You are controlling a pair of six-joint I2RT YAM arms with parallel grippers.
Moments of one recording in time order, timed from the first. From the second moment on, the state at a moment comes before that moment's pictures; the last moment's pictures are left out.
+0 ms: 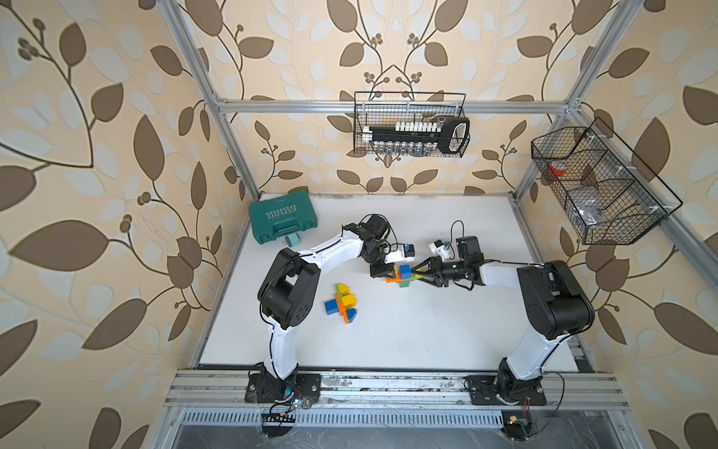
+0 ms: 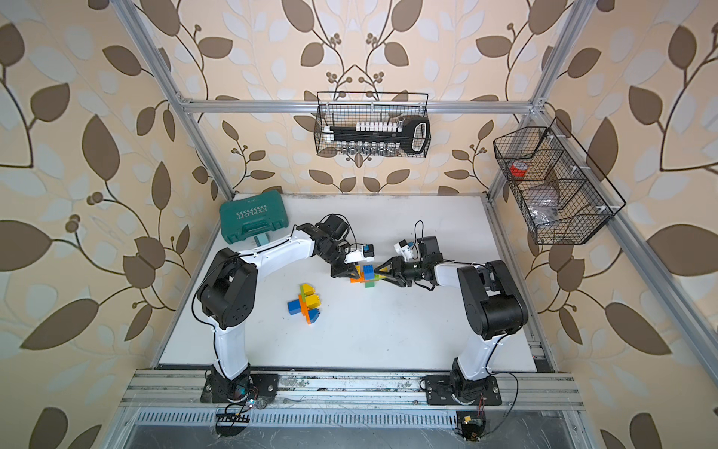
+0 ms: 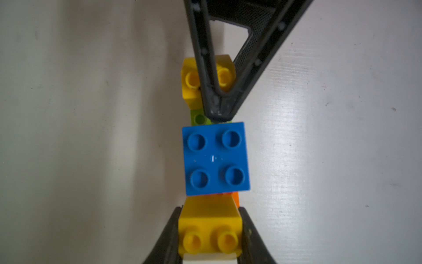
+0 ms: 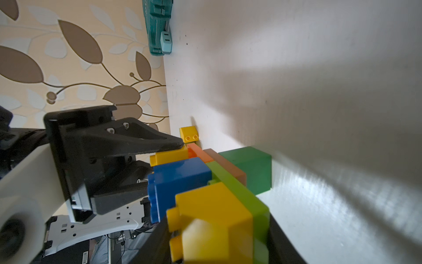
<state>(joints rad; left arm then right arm) -0.58 1.94 1.48 -0.72 0.46 0.83 0.18 1.77 0.81 0.07 -0.95 0.69</state>
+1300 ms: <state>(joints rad) -0.60 1.88 1.38 -0.65 0.39 0.71 0.18 1.78 0.78 0.12 -0.96 0.69</state>
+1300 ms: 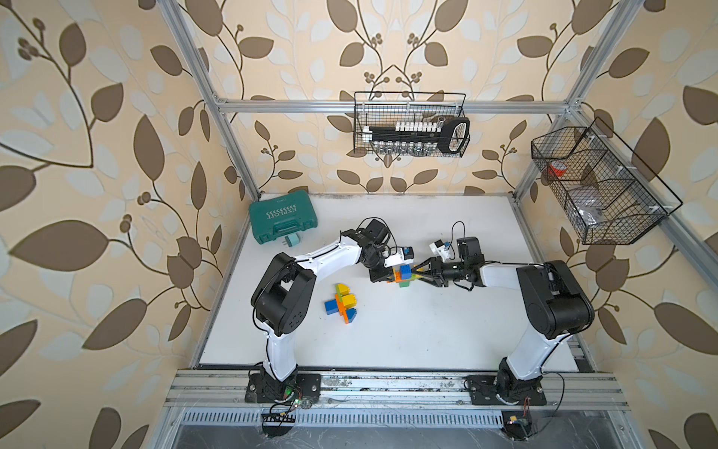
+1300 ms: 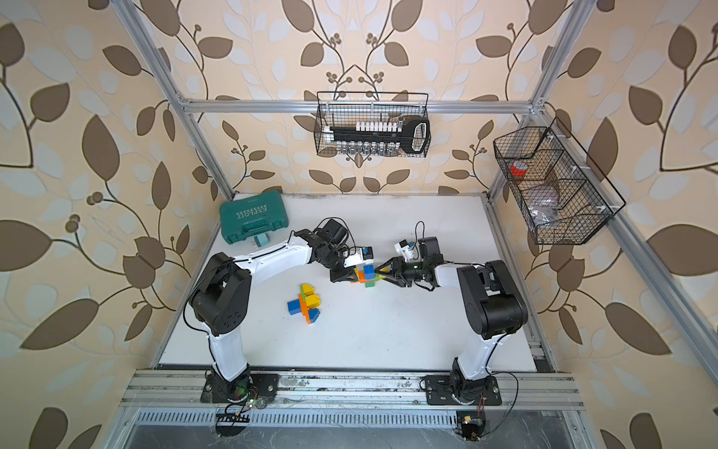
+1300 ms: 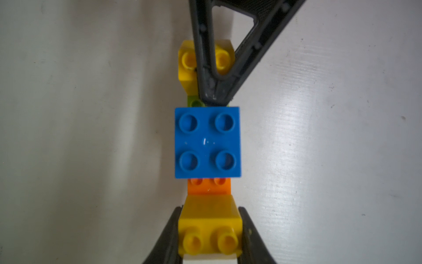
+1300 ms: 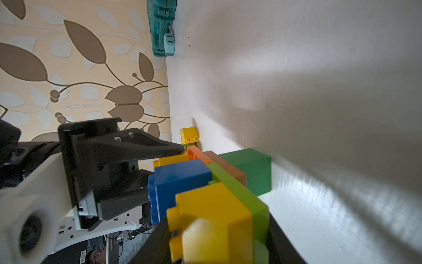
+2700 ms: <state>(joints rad) -0.61 1.90 1.39 -0.65 0.33 0.67 0.18 1.78 0.78 0.16 -0.95 0.70</state>
